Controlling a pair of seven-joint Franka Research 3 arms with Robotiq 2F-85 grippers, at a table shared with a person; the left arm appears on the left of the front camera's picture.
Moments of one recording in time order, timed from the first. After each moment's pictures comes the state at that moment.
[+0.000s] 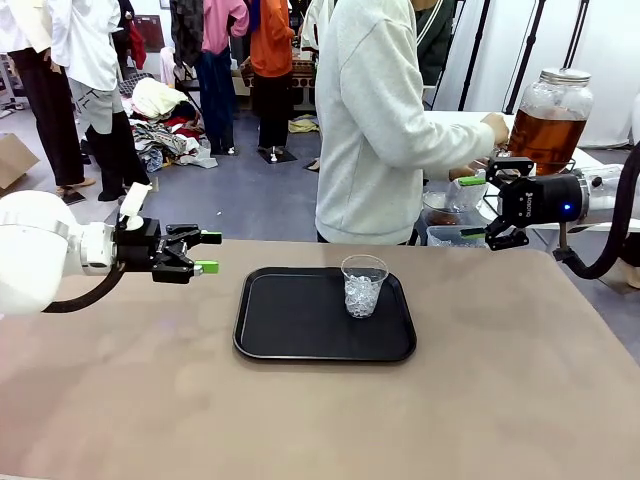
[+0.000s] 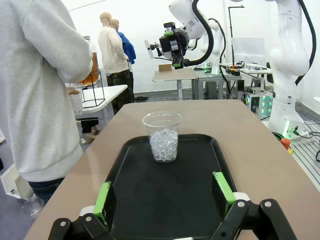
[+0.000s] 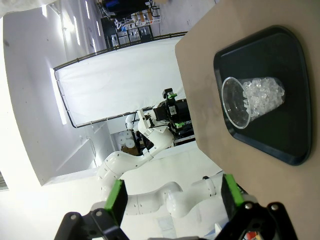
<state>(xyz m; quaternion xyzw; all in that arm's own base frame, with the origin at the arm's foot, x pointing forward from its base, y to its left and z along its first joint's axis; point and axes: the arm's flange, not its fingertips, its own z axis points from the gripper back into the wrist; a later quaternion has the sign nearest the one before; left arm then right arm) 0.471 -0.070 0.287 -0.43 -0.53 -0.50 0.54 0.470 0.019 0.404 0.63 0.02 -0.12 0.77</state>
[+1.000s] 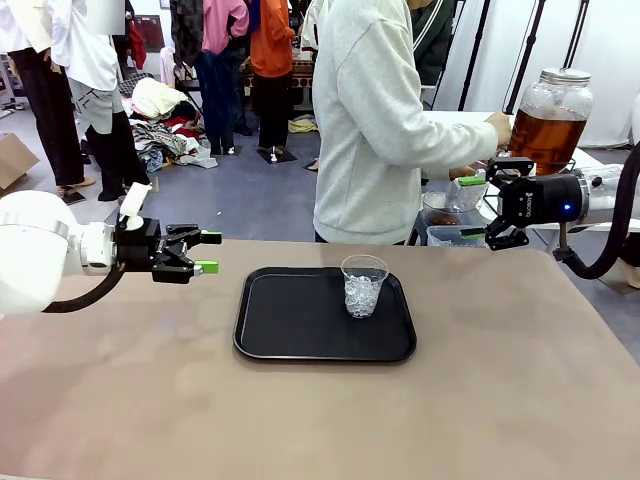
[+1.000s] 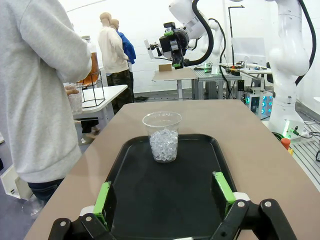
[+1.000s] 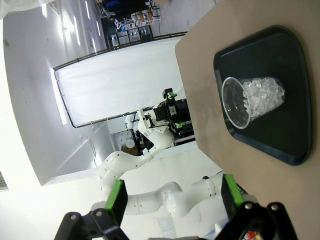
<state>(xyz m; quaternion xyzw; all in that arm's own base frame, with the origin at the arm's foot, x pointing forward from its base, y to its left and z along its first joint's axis) 0.471 -0.070 0.287 -0.43 -0.53 -0.50 0.54 0.470 0.019 0.404 0.63 0.02 -0.12 0.77</state>
